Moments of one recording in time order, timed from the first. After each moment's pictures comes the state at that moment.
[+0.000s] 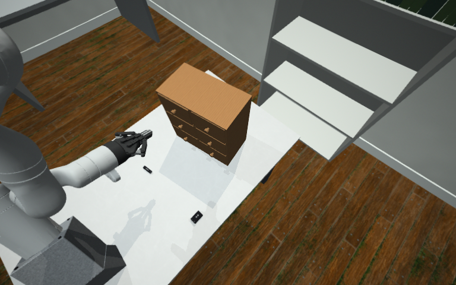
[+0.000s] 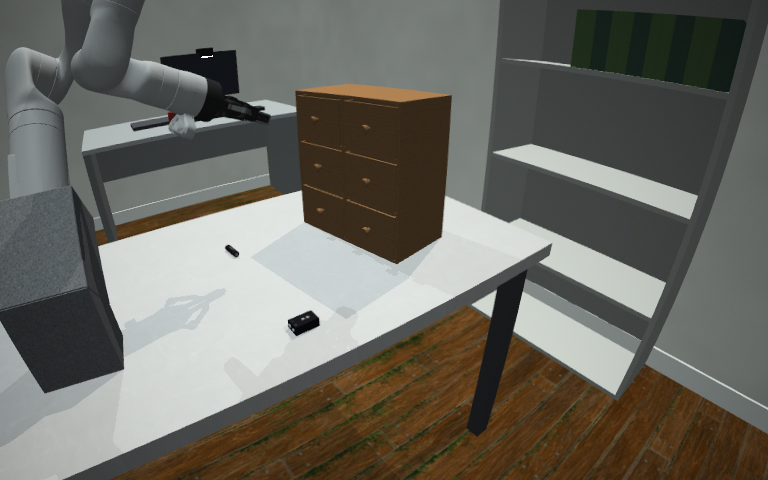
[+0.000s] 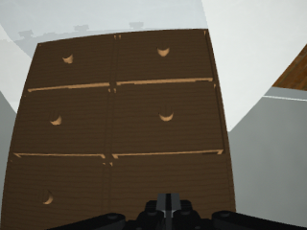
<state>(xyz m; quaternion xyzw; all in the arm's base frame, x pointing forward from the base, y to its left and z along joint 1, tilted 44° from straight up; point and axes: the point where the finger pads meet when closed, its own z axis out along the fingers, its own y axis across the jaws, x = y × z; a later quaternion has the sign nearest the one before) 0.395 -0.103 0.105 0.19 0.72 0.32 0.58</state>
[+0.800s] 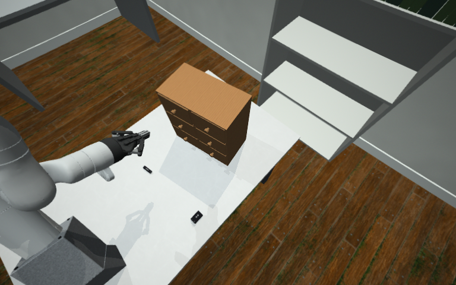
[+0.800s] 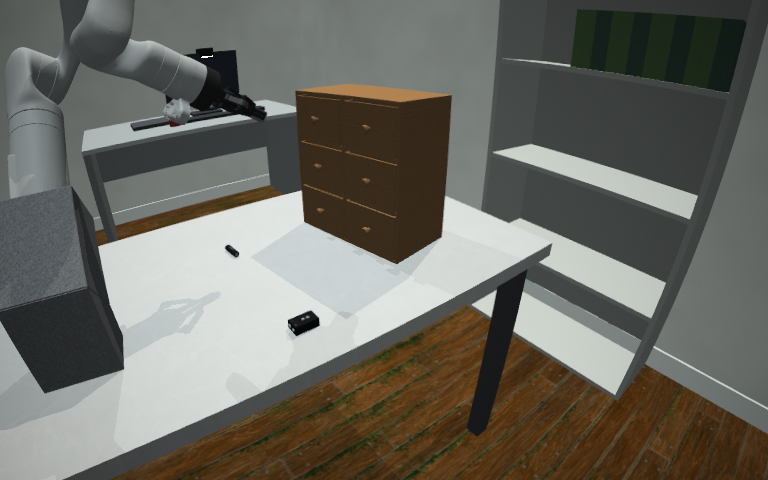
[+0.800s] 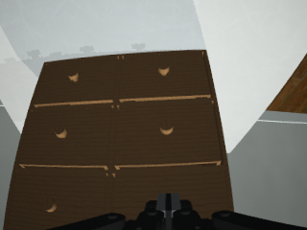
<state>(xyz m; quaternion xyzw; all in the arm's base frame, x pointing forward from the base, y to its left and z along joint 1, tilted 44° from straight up) 0.386 -0.109 0.110 0.17 0.75 0.33 0.54</state>
